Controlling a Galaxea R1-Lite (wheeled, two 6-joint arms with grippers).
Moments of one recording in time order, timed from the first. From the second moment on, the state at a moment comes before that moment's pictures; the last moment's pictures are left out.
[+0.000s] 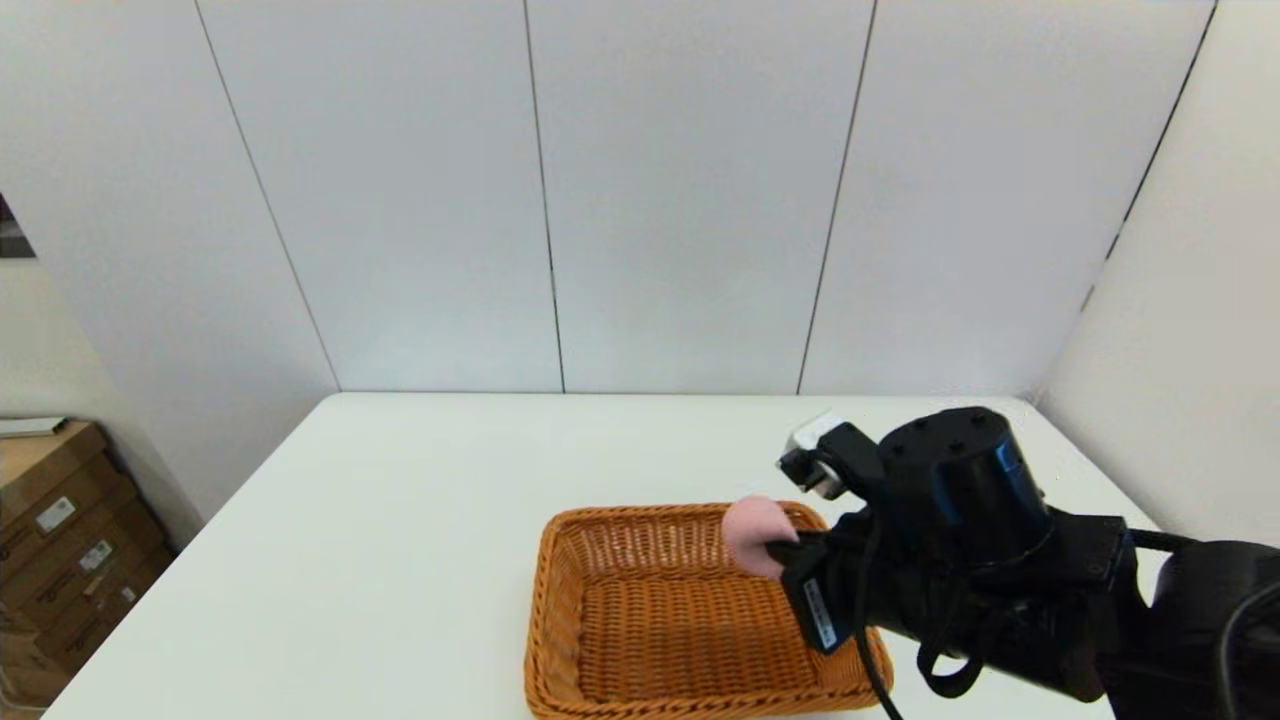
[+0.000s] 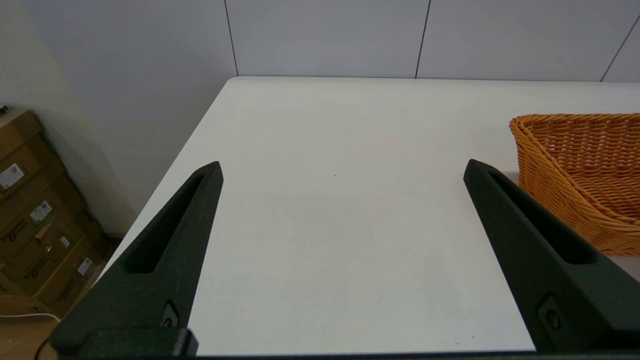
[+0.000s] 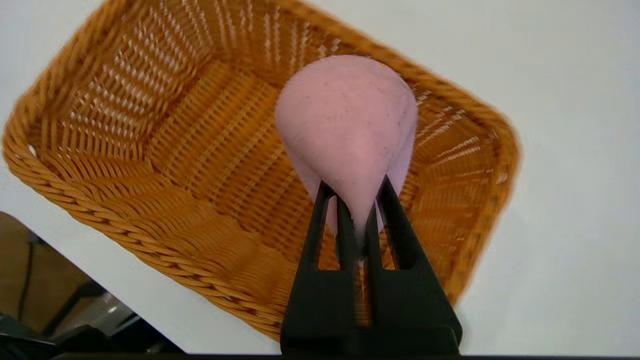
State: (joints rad) left arm 0.00 0.00 0.00 0.01 0.03 -0.03; right arm 0.75 1.72 -0.67 -0.41 -0.17 0.06
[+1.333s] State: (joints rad) left arm 0.00 0.00 0.00 0.01 0.03 -0.04; right arm 0.44 1.22 -0.60 -0.32 -0.34 -0.08
